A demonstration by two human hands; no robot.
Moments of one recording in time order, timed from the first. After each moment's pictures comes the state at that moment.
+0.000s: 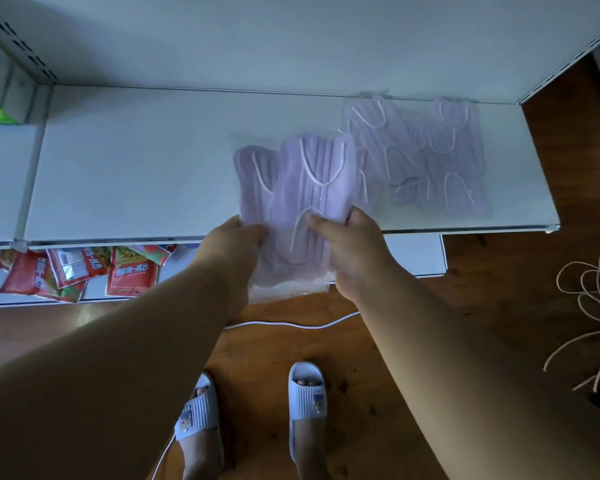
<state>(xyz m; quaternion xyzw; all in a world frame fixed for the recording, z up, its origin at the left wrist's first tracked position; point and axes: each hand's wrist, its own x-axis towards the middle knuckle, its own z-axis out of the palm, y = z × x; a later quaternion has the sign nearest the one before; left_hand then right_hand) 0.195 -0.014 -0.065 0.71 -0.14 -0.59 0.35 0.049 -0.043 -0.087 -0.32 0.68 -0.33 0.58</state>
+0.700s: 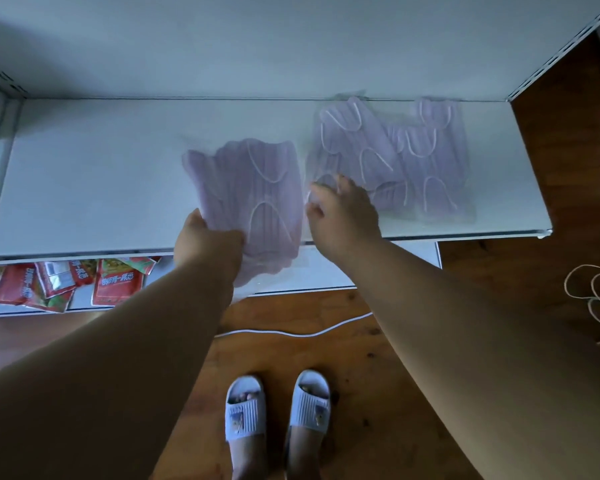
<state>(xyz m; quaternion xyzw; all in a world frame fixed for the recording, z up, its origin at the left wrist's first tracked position) 0.157 -0.040 -0.075 0.84 -0.23 -0.39 0.30 -0.007 -0.103 -0.104 -0.73 0.65 -0.01 0.21</state>
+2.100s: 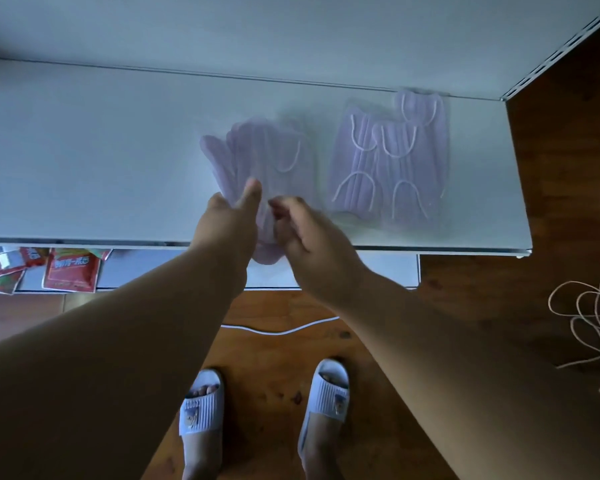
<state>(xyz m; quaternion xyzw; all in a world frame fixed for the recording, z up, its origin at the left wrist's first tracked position) 0.067 -0.088 -0.096 0.81 -0.21 -0.46 0.29 -0.066 -0.090 -0.110 -0.75 0.51 -0.17 0.38</state>
